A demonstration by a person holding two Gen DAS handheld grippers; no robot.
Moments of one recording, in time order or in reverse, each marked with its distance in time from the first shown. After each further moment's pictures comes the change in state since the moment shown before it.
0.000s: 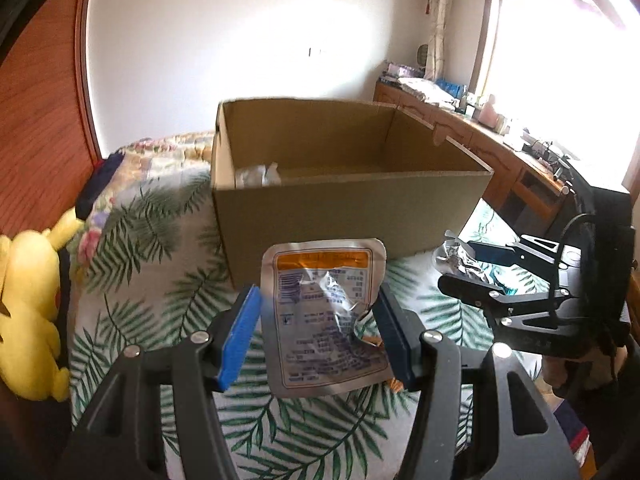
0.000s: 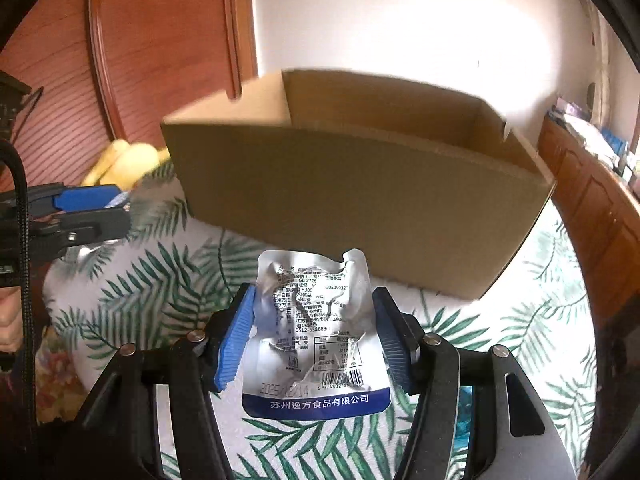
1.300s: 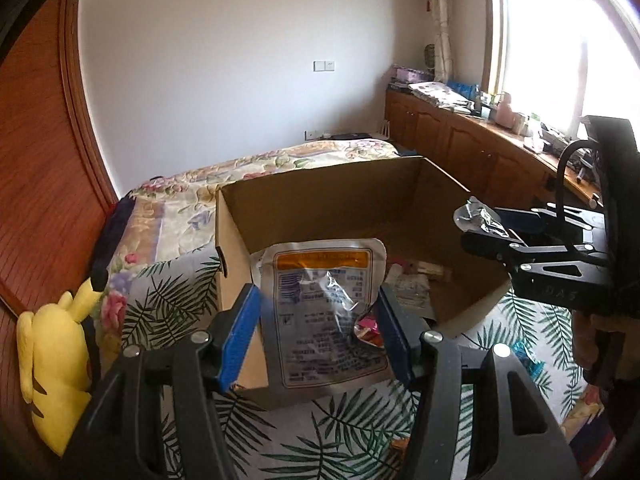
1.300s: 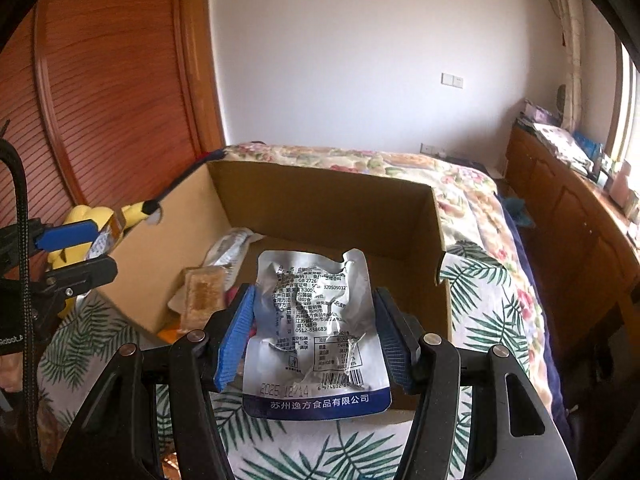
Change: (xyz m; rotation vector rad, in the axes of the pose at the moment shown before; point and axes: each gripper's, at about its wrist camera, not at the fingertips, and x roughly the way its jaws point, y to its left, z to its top) left arm 0.044 0.006 0.110 0.062 -0.013 0.095; right arm 0.018 -0.062 0.111 0.101 -0.020 -0.108
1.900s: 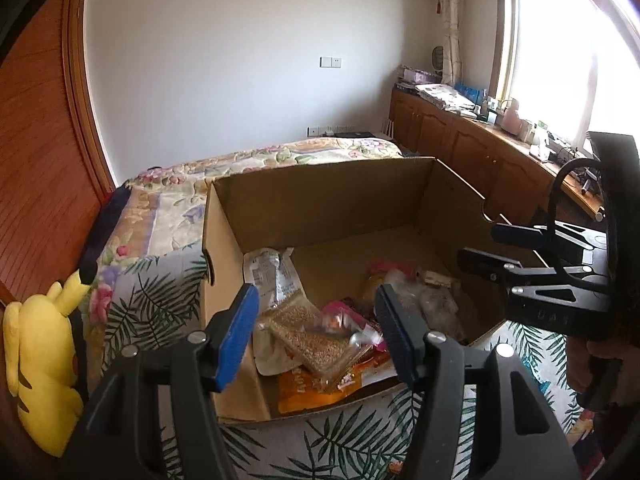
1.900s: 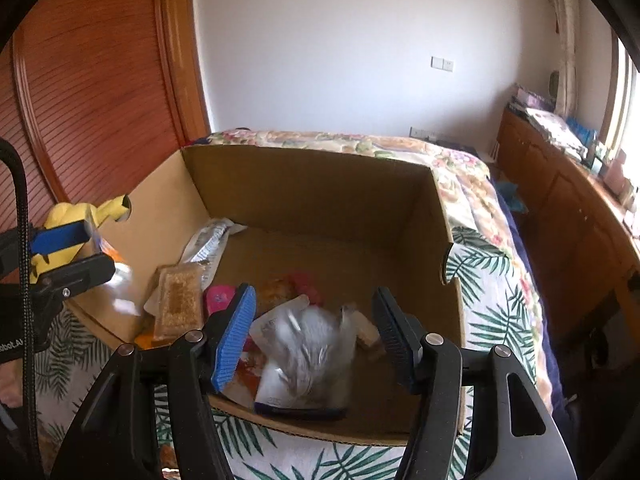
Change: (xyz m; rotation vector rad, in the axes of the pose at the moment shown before) left arm 0.028 0.000 0.008 -0.024 -0.002 -0.002; right arm 0.025 -0.001 0.005 0.014 0.045 -0.037
